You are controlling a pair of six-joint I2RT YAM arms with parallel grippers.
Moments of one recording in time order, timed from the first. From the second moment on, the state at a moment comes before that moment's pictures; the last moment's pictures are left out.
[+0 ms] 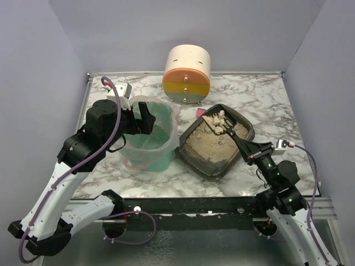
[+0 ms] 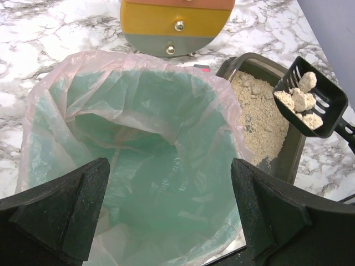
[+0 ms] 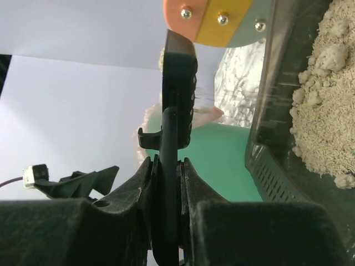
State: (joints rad) left arm -0.60 0.91 1.34 -0.80 -0.16 -0.35; right arm 0.37 0.09 0.26 -0.12 -0.02 1.42
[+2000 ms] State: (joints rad) left arm -0.60 0.90 1.33 -0.80 -0.14 -0.35; right arm 0.37 0.08 0.28 -0.09 -0.07 1.51
